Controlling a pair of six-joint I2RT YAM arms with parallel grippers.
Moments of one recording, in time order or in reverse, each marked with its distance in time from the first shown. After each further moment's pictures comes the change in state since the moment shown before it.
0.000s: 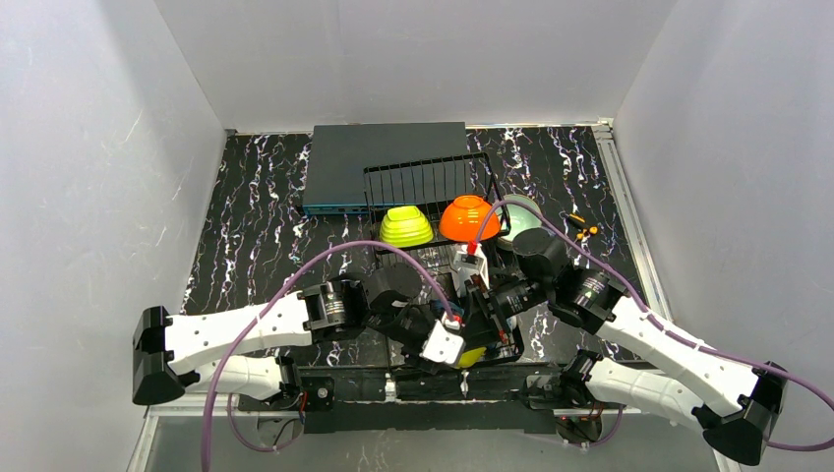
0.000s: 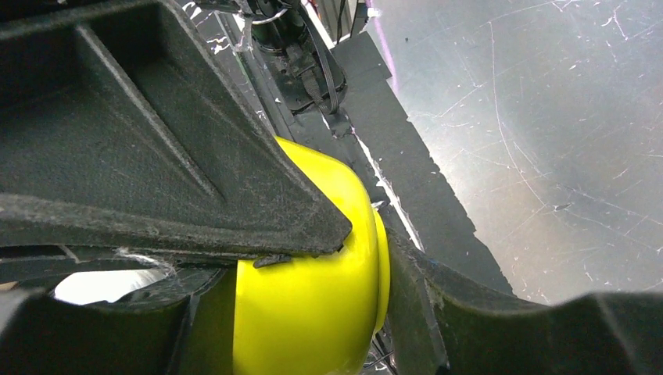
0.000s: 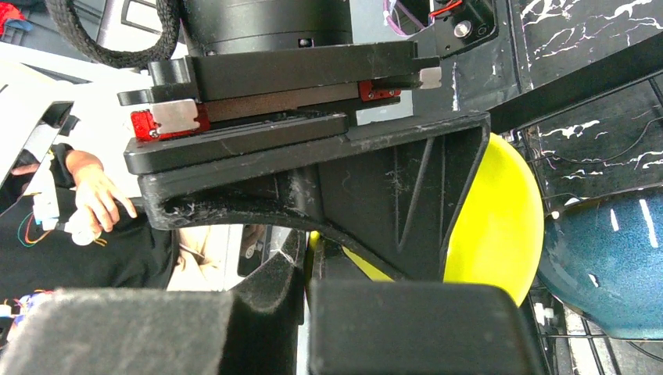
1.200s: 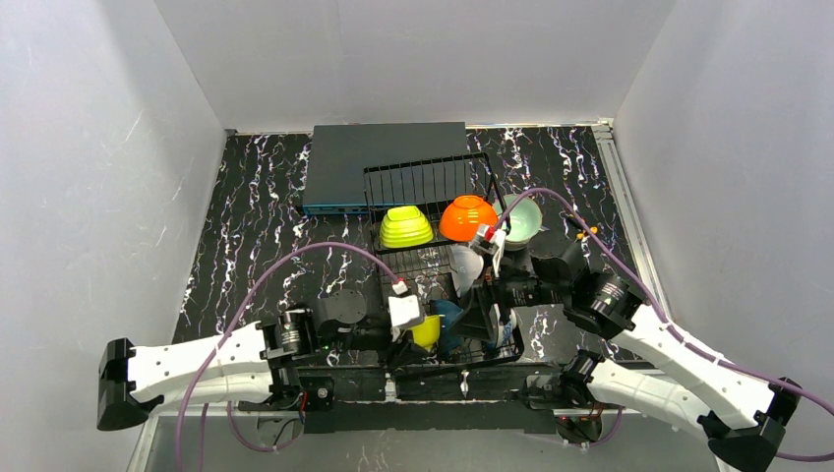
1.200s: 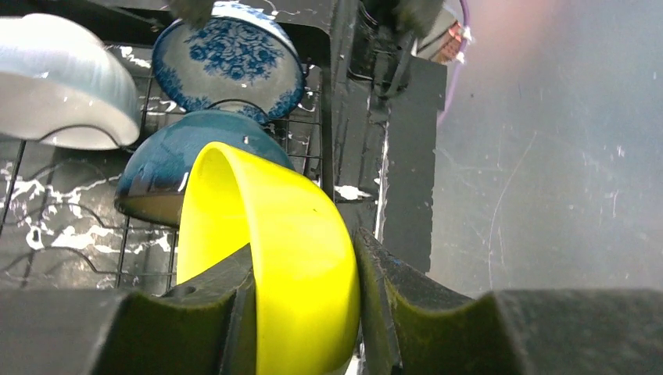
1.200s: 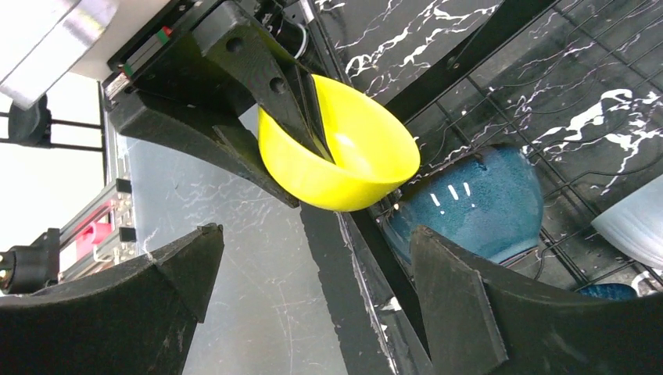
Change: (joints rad) left arm 0.008 -0.345 -0.369 0.216 -0.306 -0.605; right arm 0.000 -0.072 0.031 -0.079 0.405 -0.051
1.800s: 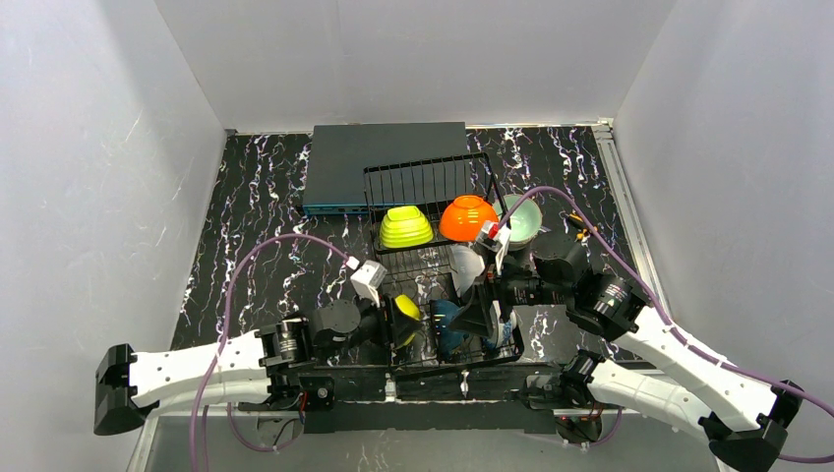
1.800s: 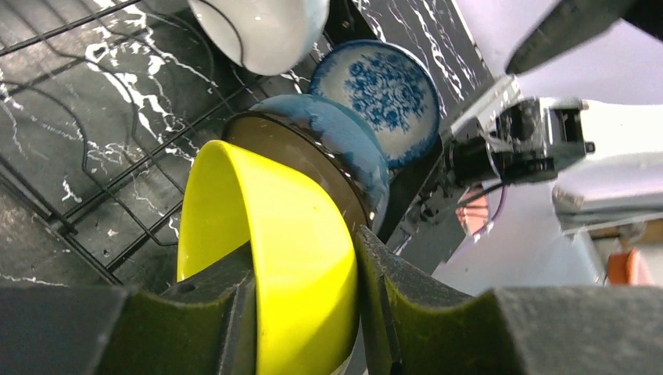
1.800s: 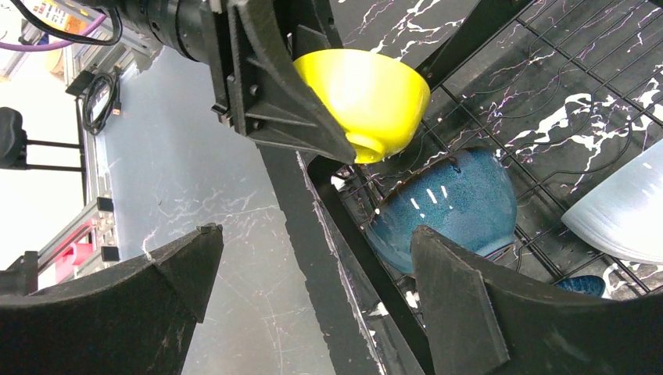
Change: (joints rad) left arm 0.000 -0.093 -0.152 0.083 -0.486 -0.703; right arm 0.000 -0.020 0.005 -0.003 0.078 0.000
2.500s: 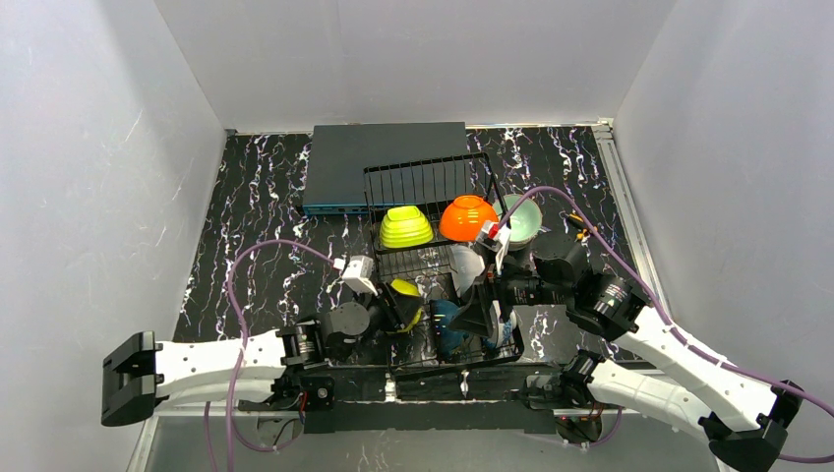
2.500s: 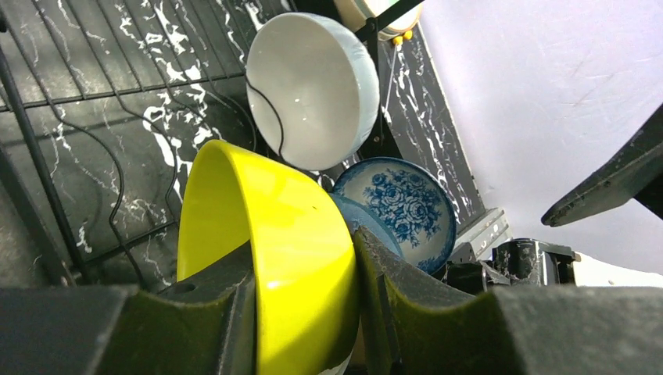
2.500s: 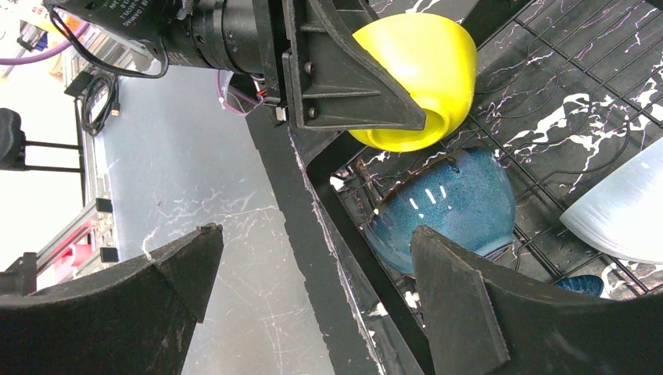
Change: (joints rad) left arm -0.001 0.142 -0.071 0.262 -0.314 -0.214; right arm 0.000 0.000 0.000 0.000 0.003 0.000
